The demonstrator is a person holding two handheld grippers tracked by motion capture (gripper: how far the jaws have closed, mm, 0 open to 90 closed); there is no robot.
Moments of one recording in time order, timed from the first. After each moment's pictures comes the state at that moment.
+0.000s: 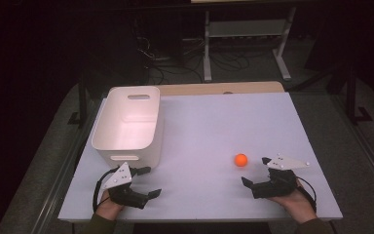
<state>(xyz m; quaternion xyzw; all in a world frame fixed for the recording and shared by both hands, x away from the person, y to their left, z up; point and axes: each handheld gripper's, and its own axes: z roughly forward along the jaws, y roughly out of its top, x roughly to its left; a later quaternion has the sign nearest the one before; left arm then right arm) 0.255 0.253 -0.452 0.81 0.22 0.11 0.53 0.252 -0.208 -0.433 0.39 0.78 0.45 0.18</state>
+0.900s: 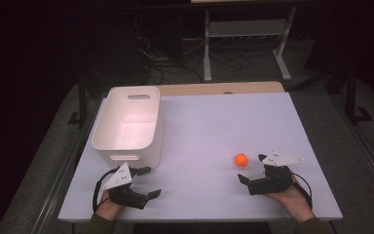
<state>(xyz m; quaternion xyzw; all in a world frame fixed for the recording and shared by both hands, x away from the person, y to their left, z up) 0.254 0.253 -0.452 0.81 0.22 0.12 0.53 0.261 -0.200 -0.430 0.38 0.79 0.45 0.18</state>
